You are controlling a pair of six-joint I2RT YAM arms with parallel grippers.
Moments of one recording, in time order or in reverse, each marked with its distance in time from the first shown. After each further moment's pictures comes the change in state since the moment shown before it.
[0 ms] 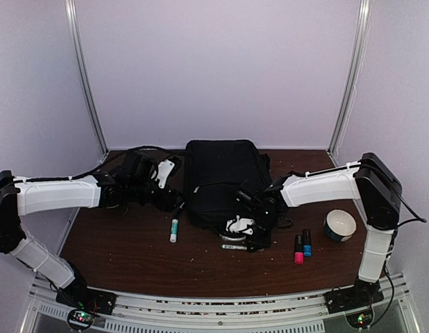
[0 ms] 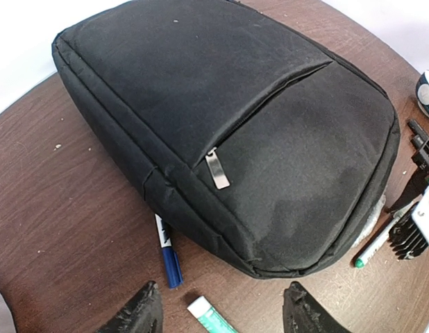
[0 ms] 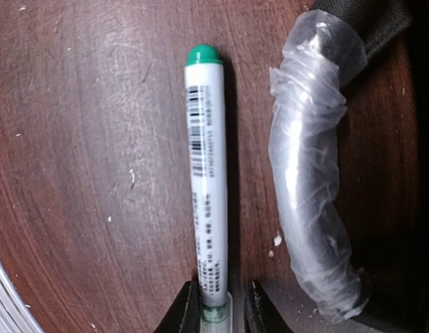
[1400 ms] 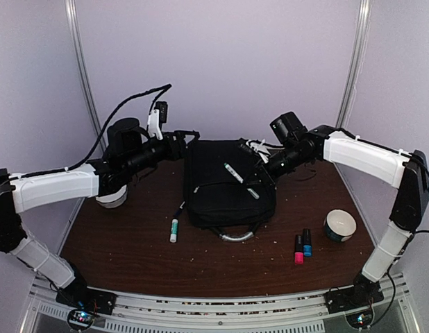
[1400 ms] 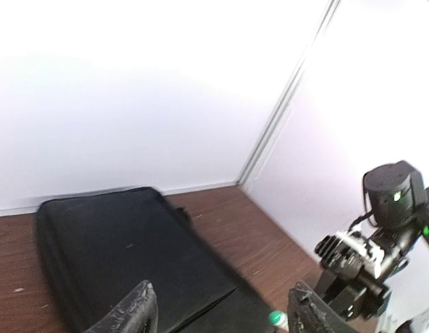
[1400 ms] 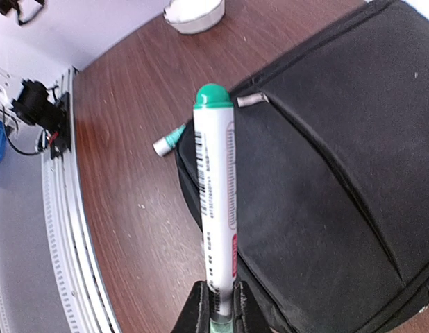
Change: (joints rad) left arm 0.000 -0.001 0.130 0.505 0.026 -0.358; right arm -0.270 -0.202 0.251 0.027 -0.385 0.291
